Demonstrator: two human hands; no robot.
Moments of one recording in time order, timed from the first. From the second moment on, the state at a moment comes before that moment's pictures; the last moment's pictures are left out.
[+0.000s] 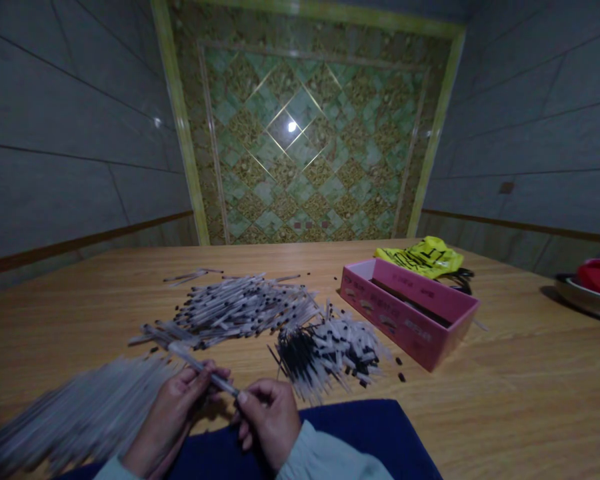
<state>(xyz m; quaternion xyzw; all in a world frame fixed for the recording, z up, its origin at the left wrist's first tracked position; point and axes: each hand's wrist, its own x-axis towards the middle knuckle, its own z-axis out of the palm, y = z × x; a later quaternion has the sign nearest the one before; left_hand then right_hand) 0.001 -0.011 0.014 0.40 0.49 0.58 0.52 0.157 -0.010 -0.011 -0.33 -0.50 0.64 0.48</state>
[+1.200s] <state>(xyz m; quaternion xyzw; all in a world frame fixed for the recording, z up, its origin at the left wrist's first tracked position) 0.004 -0.014 0.017 0.39 0.50 0.58 0.51 0.162 -0.012 -0.002 -0.42 -0.60 0.47 0.49</state>
